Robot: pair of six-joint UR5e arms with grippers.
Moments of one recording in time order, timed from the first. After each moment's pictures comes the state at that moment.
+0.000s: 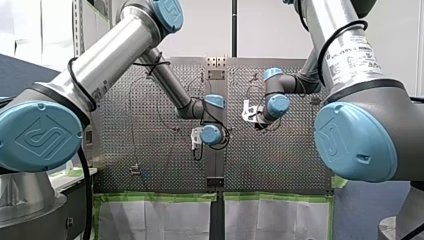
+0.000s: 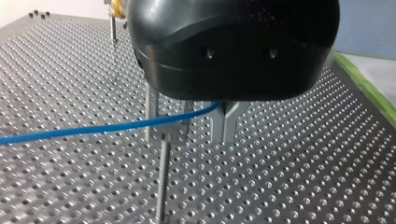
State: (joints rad) left arm -0.60 -2.28 -1.57 -2.53 -1.96 -1.62; right arm 2.00 -1.08 1.64 -0.29 1.54 1.67
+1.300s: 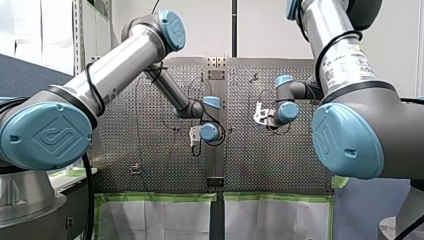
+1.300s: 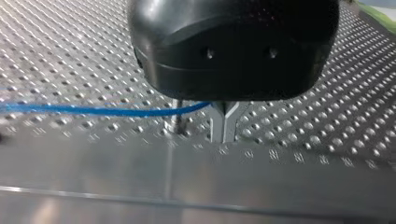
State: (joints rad) left arm -0.51 -2.39 -1.35 -2.63 -1.91 -1.62; right arm 1.89 -1.00 1.56 -0.37 1.50 1.70
